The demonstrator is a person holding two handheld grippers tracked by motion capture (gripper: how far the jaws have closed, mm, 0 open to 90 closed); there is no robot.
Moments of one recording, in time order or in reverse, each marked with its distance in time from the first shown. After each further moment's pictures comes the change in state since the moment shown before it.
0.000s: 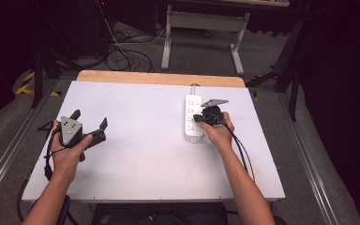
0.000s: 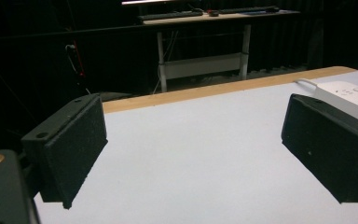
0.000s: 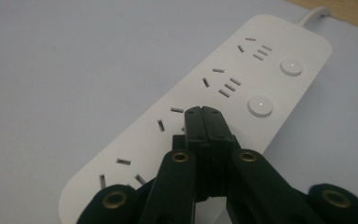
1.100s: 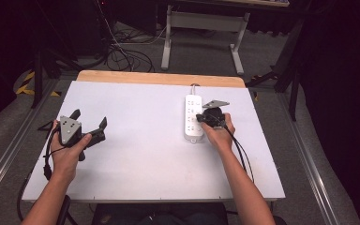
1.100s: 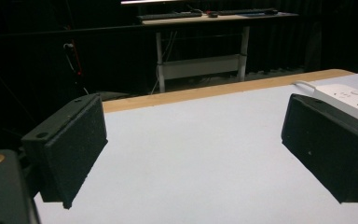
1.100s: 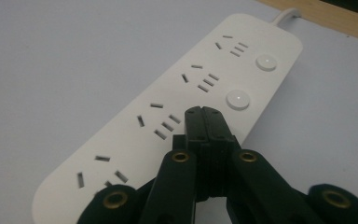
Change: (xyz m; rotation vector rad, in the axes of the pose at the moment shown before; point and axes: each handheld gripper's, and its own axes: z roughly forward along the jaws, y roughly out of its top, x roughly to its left) left arm 0.001 0.000 0.001 0.001 -0.007 -0.015; right arm 0.002 -0.005 -0.002 -0.013 -0.101 -0.010
